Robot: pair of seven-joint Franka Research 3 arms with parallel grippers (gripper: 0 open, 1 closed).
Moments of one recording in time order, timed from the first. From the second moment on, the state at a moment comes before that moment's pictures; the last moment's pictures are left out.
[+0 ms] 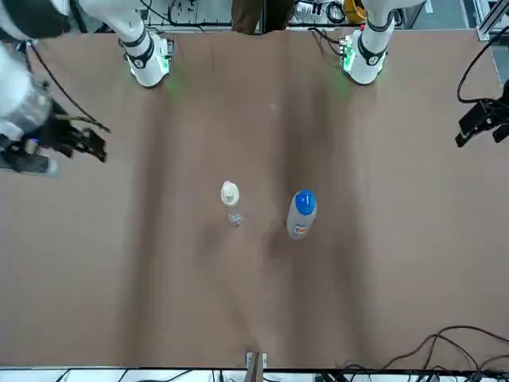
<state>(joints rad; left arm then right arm) 0.08 -0.03 -0.07 -1.54 -0.03 1.62 -0.08 0.14 0.06 -0.04 -1.49 0.02 1.52 0.24</state>
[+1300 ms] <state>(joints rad) 0.07 -0.01 -0.09 -1.55 -0.03 1.62 -0.08 -0.08 -0.12 0.08 -1.59 0.02 1.47 0.08</state>
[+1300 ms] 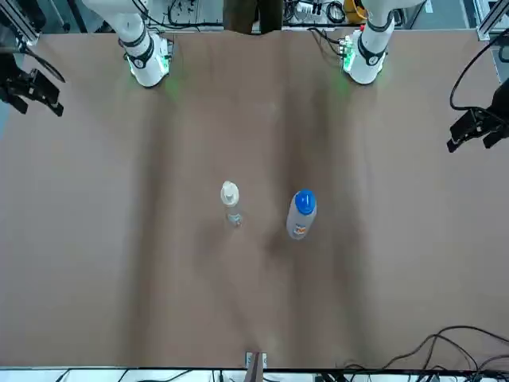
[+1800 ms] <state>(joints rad) 0.07 -0.01 -0.09 -1.55 -0.03 1.62 -0.08 -0.08 -0.10 0.09 -1.56 0.02 1.45 0.08</state>
